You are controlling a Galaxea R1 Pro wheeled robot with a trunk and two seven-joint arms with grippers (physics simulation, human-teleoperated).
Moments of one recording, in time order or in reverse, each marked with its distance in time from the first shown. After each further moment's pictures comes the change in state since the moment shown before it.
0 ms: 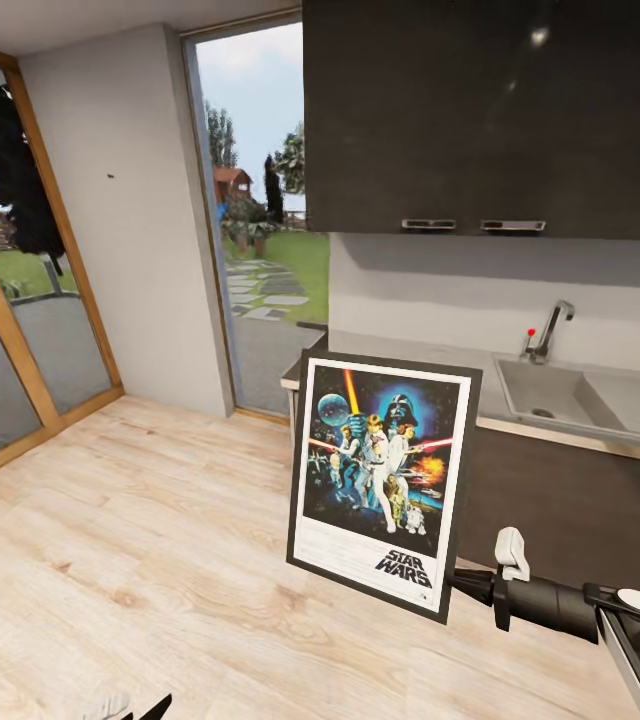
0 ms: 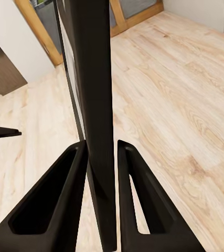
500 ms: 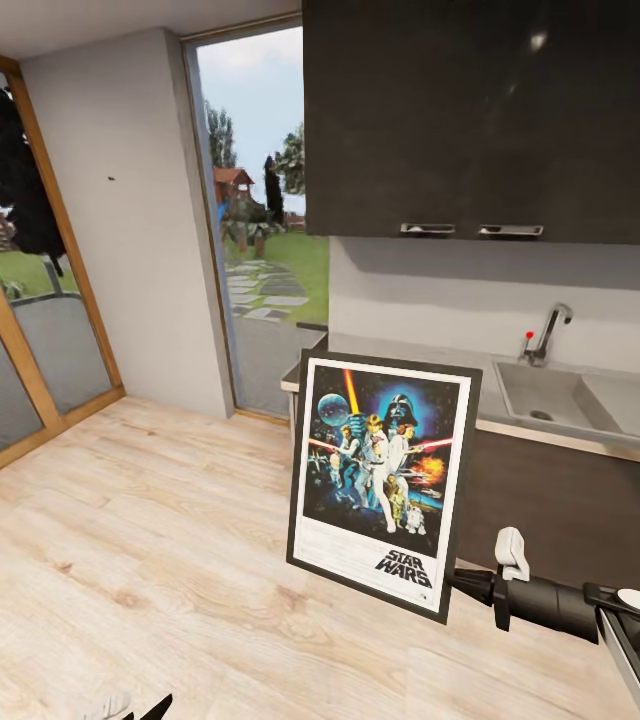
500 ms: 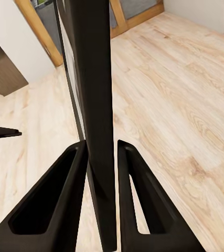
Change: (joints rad) left arm 0.000 -0.001 0.000 0.000 0.000 0.000 0.000; right arm 0.000 0.000 0.000 0.000 0.000 0.000 0.000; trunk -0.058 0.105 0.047
